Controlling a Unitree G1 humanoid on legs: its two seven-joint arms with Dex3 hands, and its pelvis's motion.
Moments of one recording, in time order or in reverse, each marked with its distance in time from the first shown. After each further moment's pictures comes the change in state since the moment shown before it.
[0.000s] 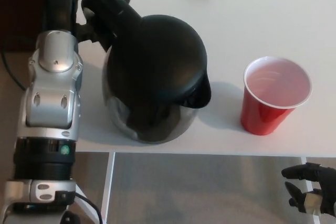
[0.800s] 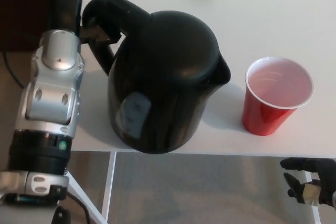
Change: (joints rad) left_arm -0.067 0.056 -0.098 0.143 -0.012 -0.013 -0.004; right_arm -0.028 0.000 0.002 -0.020 -0.004 0.020 -0.002
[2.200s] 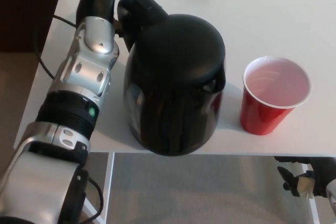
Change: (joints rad) left_arm -0.219 -0.021 -0.092 0.462 0.041 -0.187 0.160; right_arm 0.004 0.002 0.051 -0.096 -0.020 0.047 -0.016
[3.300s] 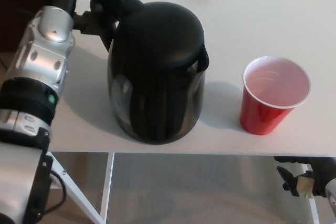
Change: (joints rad) left_arm -0.013 0.180 -0.025 0.047 -0.018 -0.027 -0.240; right_arm 0.000 0.001 0.004 -0.012 -0.003 0.019 0.001
